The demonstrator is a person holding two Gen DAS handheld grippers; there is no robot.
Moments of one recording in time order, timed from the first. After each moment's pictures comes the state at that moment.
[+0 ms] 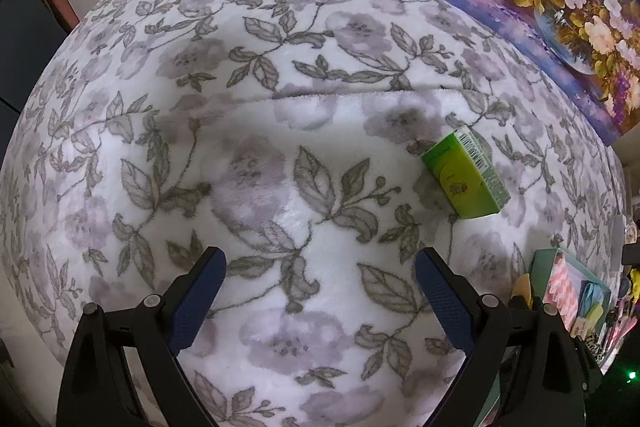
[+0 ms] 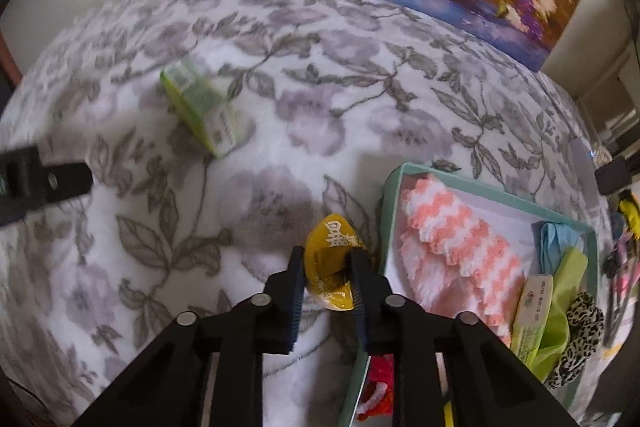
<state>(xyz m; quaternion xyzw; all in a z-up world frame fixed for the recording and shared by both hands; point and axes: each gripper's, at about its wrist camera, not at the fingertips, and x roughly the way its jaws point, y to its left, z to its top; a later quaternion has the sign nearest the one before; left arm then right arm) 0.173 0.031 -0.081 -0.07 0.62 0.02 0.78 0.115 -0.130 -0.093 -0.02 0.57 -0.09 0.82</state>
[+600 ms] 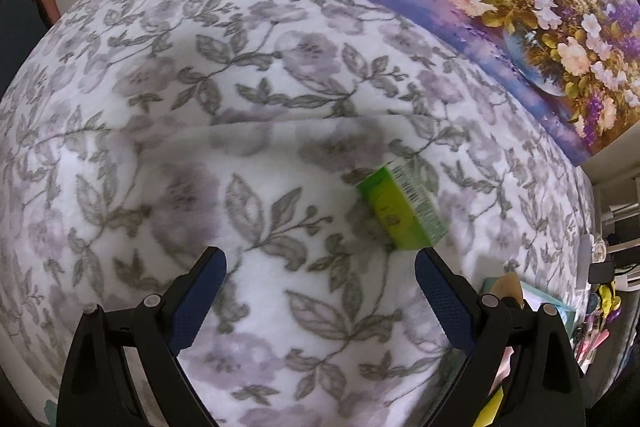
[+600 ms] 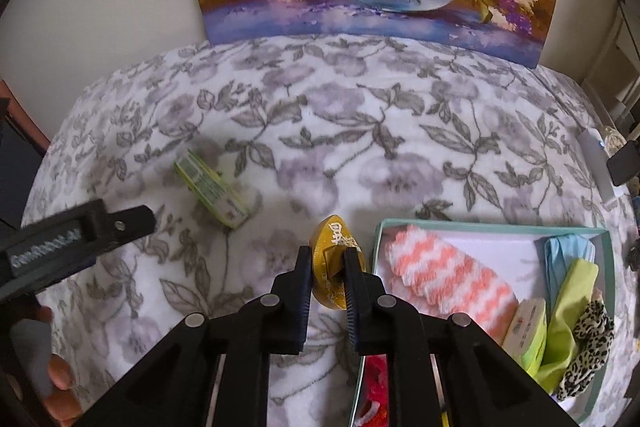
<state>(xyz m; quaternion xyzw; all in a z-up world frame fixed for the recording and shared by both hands) 0.191 0.004 -0.074 -0.12 0.60 -0.02 0.79 0.129 -0.159 -0.057 0.07 0.52 -0.06 0.85</state>
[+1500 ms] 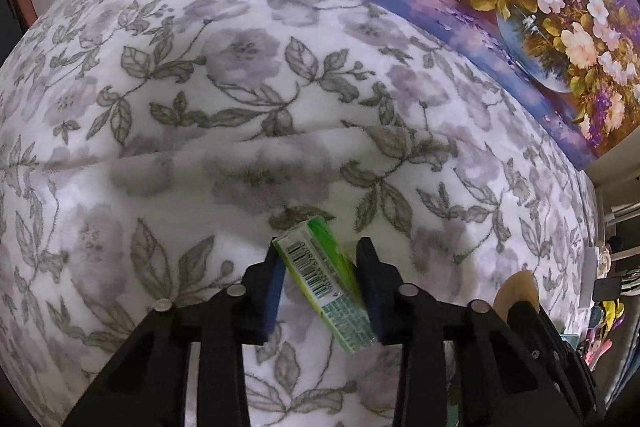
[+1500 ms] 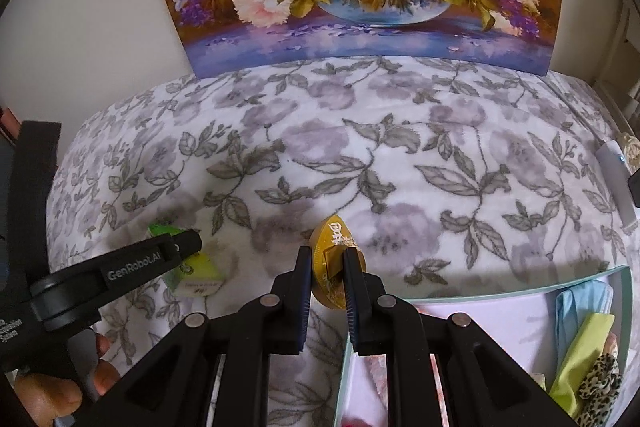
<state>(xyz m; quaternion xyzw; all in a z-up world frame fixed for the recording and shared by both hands) 0.234 -0.040 -0.105 -0.12 0.59 -0.04 0.80 0.164 -0.196 -0.065 0.10 0.50 -0.05 0.86</state>
